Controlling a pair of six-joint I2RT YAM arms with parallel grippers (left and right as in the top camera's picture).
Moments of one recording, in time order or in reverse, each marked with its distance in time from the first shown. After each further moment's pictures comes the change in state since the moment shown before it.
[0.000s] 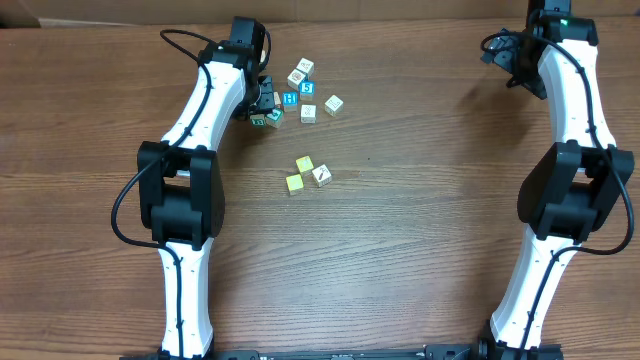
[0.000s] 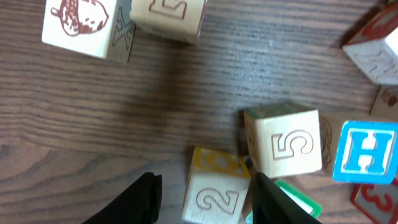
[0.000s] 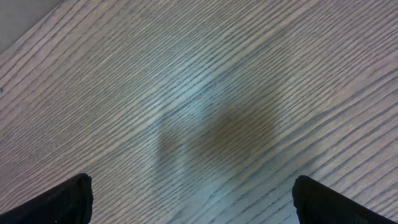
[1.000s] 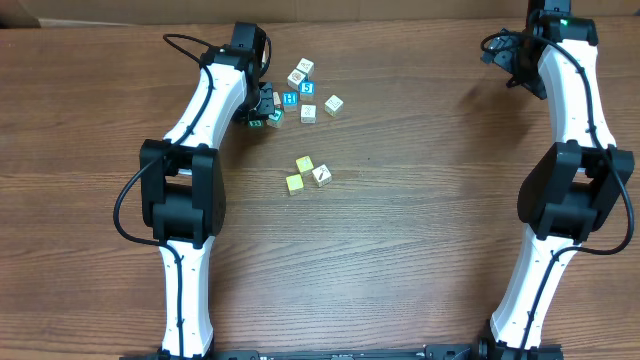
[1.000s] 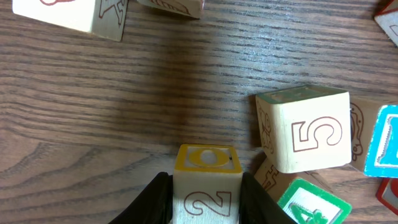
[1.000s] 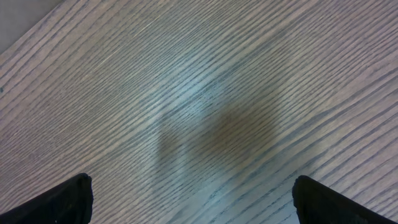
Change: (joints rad) left arm 0.000 0.016 -0.011 -0.014 0.000 0.015; right arm 0.000 0.000 0.000 0.000 0.000 0.000
